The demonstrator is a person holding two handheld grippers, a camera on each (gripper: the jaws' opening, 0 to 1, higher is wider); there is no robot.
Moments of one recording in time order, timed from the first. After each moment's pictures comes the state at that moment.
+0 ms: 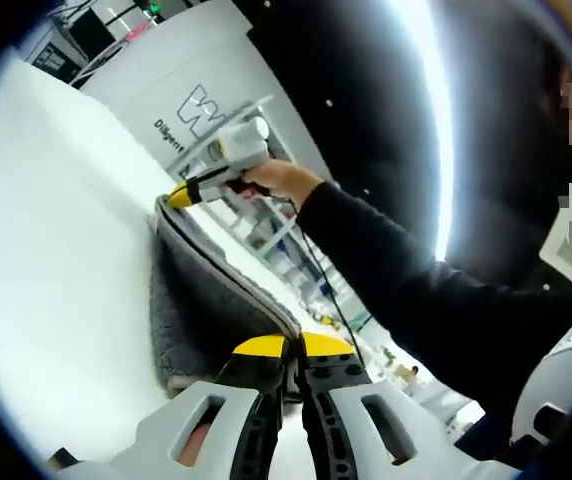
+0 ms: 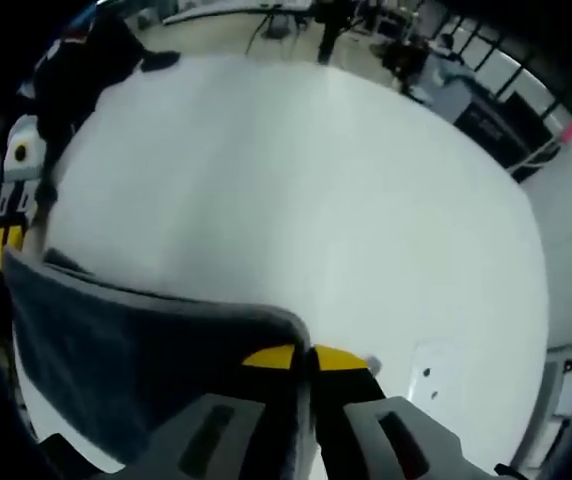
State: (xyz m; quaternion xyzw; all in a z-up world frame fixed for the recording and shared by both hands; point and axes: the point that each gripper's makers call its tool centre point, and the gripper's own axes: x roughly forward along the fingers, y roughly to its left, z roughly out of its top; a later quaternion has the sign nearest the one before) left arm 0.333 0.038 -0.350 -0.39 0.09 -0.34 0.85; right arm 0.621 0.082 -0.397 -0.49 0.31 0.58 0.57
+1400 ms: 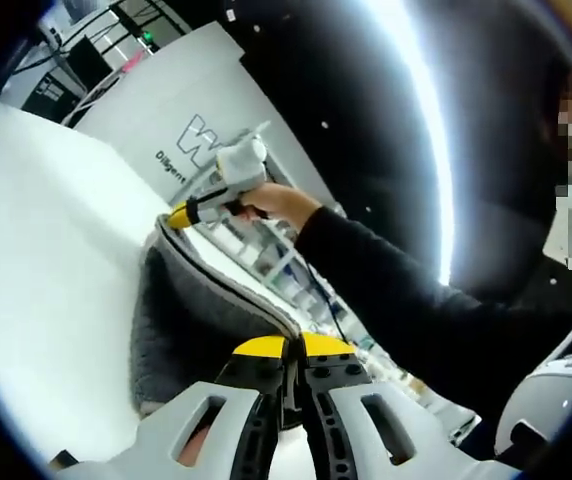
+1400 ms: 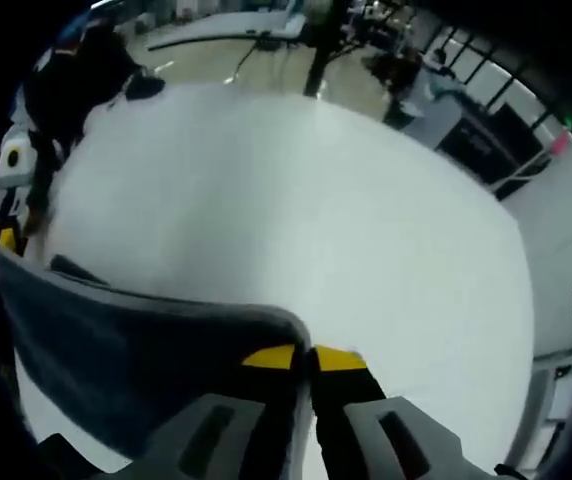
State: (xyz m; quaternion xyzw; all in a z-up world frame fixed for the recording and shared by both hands) left arm 0.336 0.095 -0.318 -0.37 0.04 -0.31 0.88; right arm 0.618 0.138 -0.363 -0.49 0.29 0.58 0.59
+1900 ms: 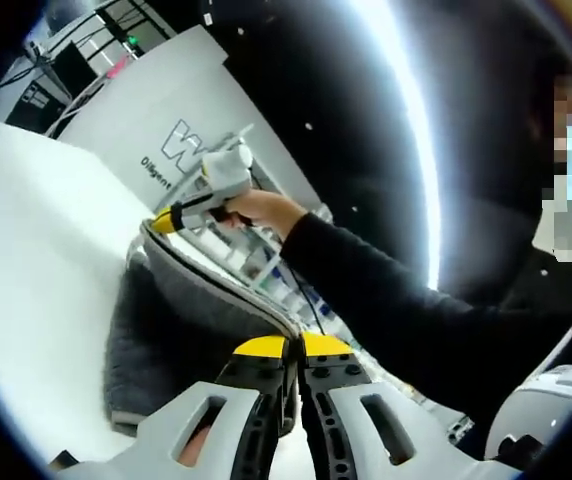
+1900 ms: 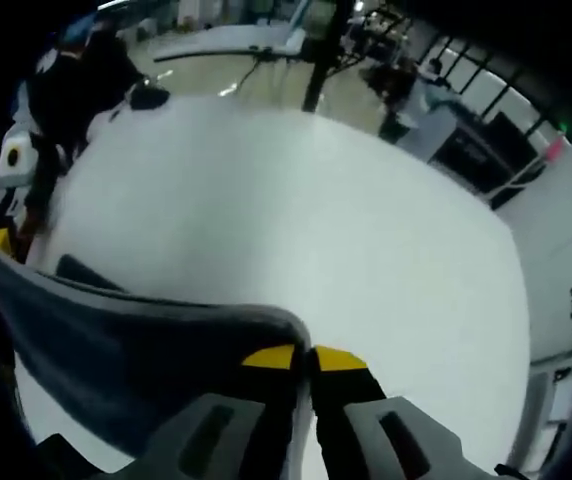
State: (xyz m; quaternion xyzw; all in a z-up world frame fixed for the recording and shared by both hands) left arm 0.331 0.081 -0.298 -0.36 0.02 -0.33 0.87; right arm 0.616 0.138 -0.354 -0.47 0.27 0.59 0.60
